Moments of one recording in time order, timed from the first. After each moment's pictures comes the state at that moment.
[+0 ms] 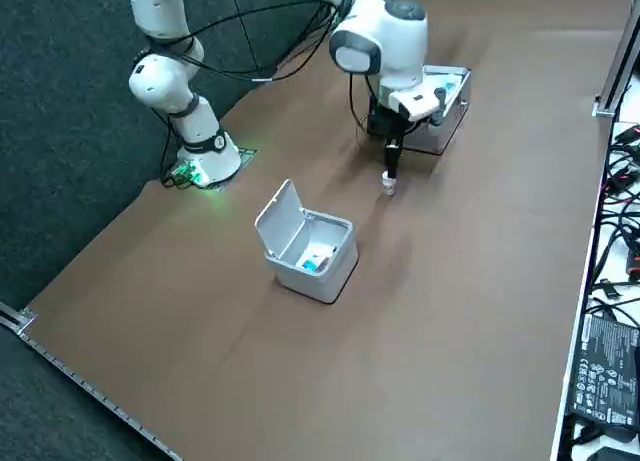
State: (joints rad) arm 0.27 0.36 -0.18 -2.02 0.10 2.28 -0.19
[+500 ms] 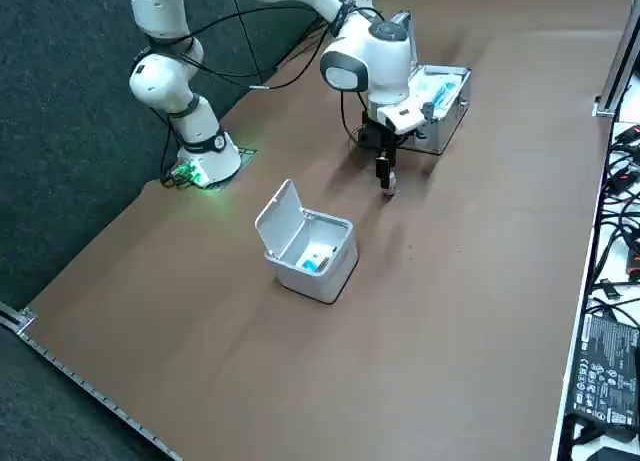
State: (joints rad) arm 0.28 0.36 -0.18 -2.12 0.10 2.41 -0.15
